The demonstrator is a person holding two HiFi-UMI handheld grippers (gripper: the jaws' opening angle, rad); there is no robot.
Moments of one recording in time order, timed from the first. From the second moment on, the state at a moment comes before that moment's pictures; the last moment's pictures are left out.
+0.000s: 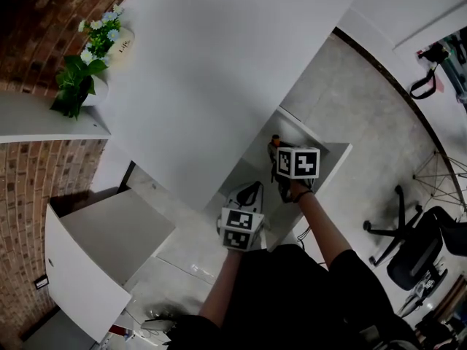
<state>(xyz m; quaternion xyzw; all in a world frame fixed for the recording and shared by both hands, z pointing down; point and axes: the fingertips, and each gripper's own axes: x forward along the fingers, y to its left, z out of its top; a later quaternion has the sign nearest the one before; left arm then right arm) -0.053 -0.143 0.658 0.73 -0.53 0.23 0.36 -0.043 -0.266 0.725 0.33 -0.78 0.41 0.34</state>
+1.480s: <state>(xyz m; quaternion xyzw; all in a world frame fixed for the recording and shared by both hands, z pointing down) -0.058 -0.137 0.689 0.70 -0.54 0.24 0.40 -0.037 -0.264 0.800 0.37 -0.71 0.47 0.38</state>
